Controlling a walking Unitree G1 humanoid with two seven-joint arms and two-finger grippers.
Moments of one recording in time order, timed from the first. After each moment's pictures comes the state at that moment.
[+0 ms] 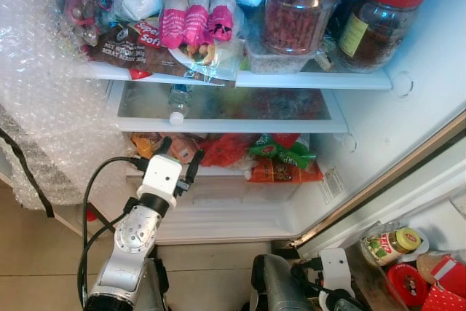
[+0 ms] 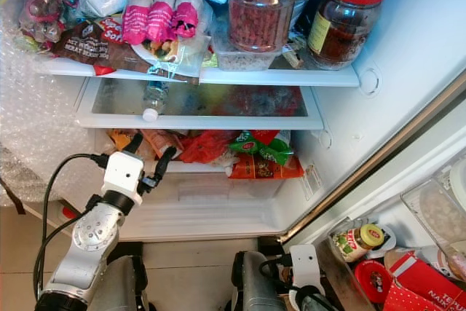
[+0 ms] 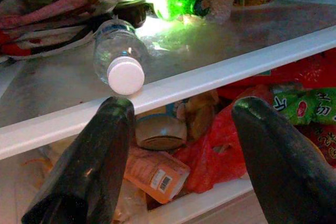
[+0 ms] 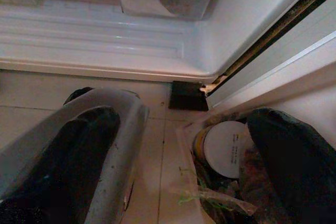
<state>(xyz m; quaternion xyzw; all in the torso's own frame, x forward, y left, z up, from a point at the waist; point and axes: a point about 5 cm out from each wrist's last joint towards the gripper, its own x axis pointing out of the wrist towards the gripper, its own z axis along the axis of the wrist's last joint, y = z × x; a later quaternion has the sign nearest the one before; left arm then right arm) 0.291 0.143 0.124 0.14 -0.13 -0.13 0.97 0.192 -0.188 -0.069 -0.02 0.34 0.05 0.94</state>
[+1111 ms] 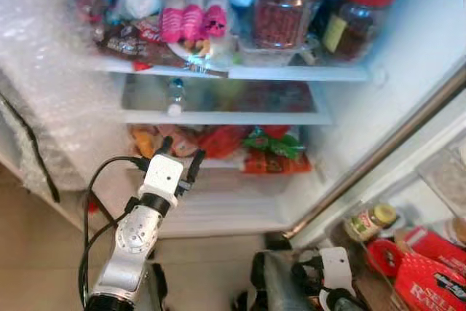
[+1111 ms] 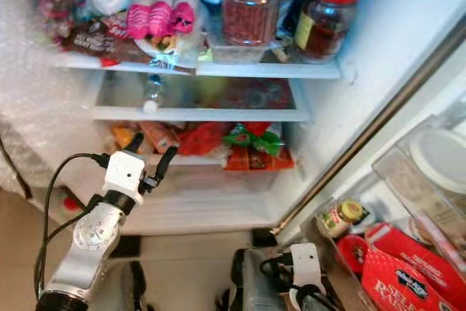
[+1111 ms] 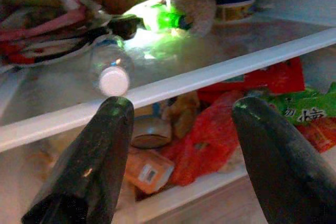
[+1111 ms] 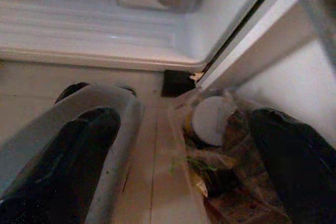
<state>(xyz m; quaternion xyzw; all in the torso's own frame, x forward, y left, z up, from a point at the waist) 0.291 0.142 0.125 0.14 -0.13 -0.13 0.97 0.192 -0.190 -0.069 -0.02 0.34 0.04 0.94</state>
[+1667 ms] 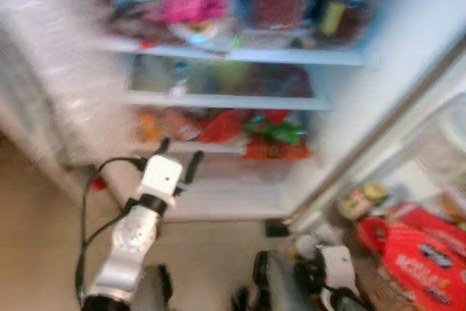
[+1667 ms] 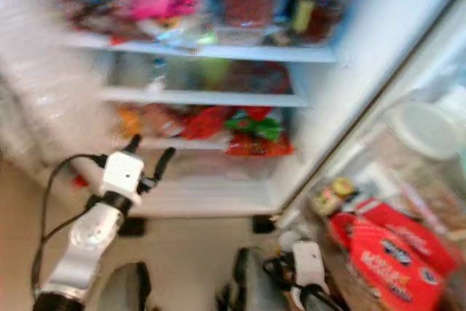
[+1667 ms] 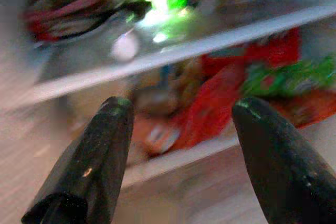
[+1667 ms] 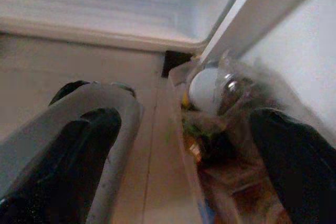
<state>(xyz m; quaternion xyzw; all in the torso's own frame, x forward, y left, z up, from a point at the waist) 0.290 0.151 0.122 0.15 -0.12 -0.12 0.98 0.193 -0.193 -0.069 -0.03 0.35 0.04 0.94</state>
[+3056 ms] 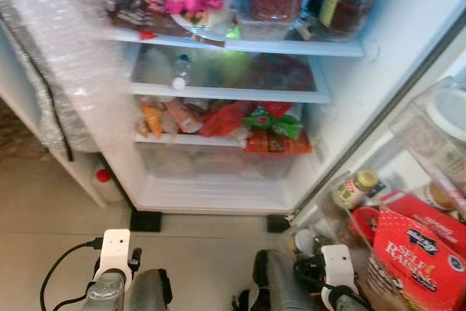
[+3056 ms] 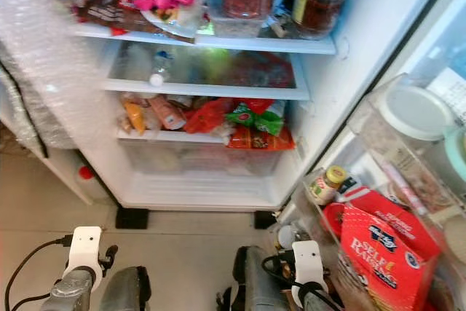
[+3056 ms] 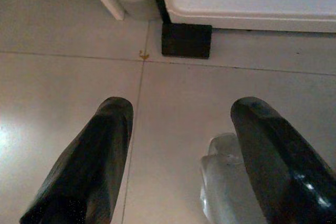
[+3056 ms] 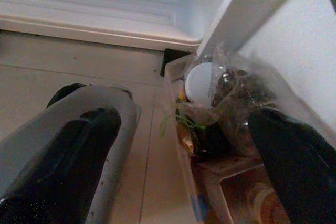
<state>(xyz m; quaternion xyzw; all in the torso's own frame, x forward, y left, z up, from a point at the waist) 0.238 0.235 -0.036 0.08 0.31 0.11 0.94 0.197 -0.191 -0.067 -0.02 0.34 0.03 0.94</state>
